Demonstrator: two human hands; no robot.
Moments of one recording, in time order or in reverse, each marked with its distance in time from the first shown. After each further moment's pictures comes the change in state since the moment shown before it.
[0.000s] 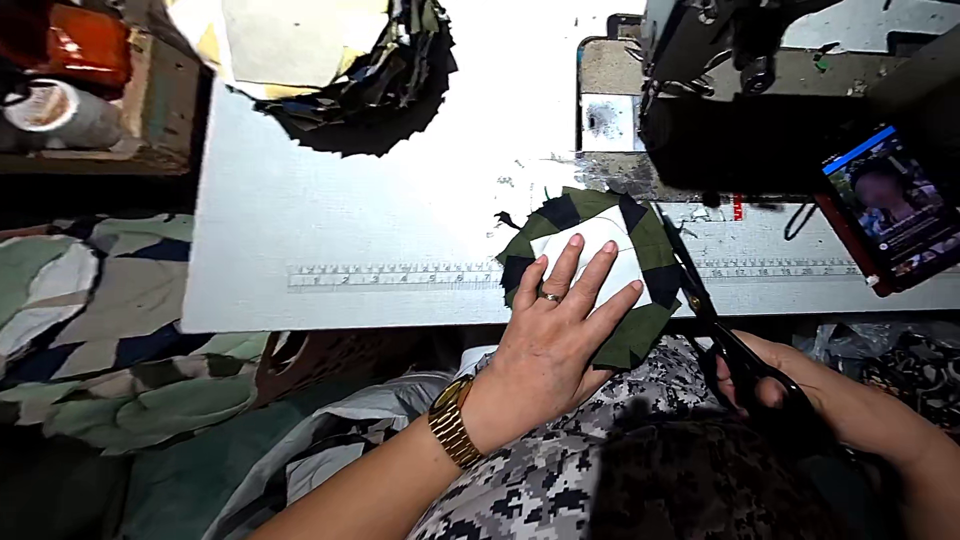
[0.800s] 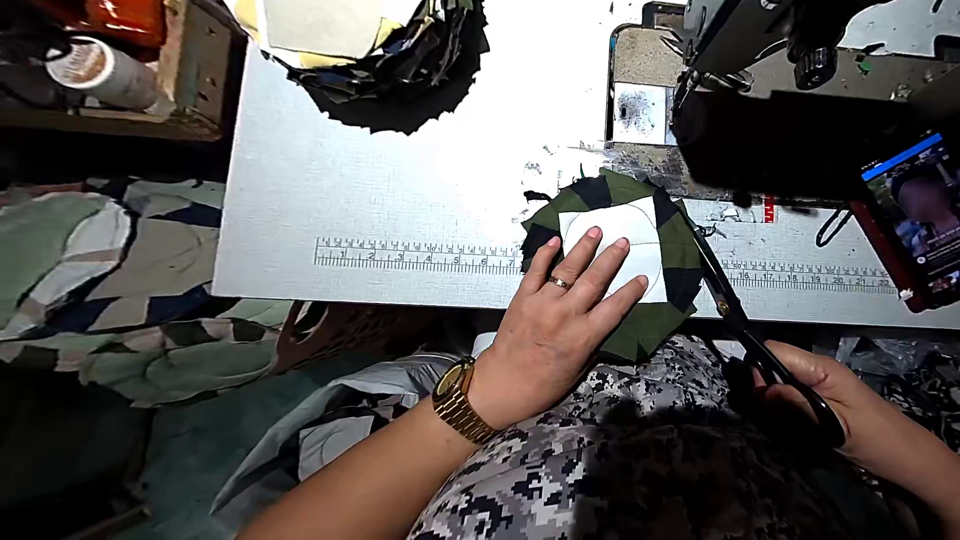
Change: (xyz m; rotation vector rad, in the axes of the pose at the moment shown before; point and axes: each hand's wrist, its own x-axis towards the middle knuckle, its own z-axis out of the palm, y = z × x) left_hand -0.006 -0.011 -0.012 0.057 0.048 0.014; right_hand -0.003 0.008 0.012 -0.120 0.209 -0.145
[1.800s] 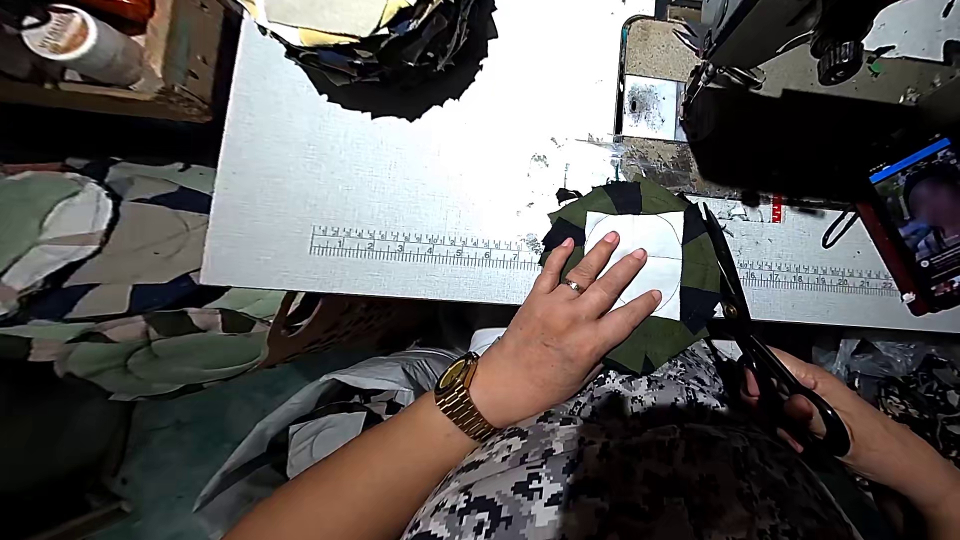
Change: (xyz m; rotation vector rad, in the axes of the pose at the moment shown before) left_hand -0.003 -0.001 0.006 -0.122 -0.001 0.076; right_hand -0.004 0.009 0.002 0.164 -0.099 0.065
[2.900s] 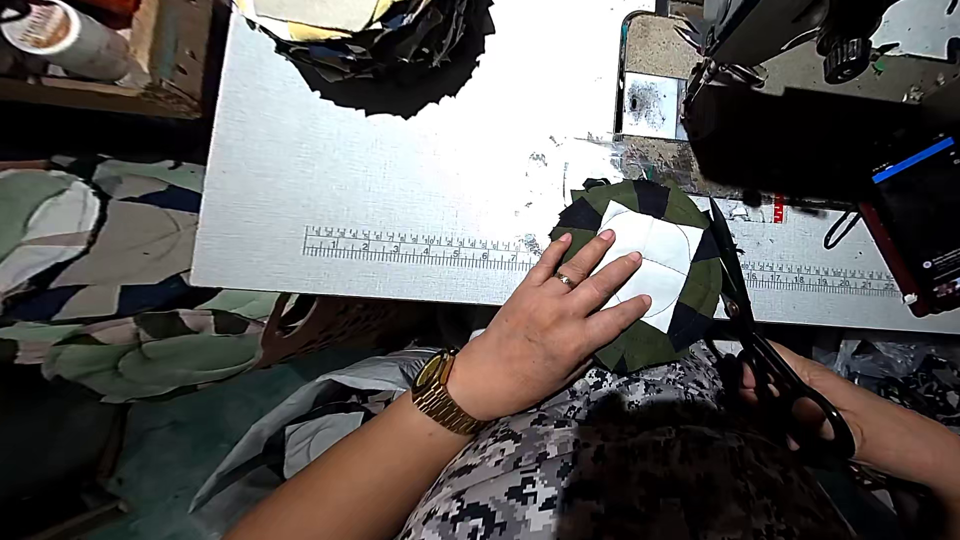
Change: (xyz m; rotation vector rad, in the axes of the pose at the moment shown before) left_hand -0.002 -0.014 -0.010 -0.054 -0.024 0.070; right_hand 0.006 -0.015 -0.014 -0.130 -0.131 0.119
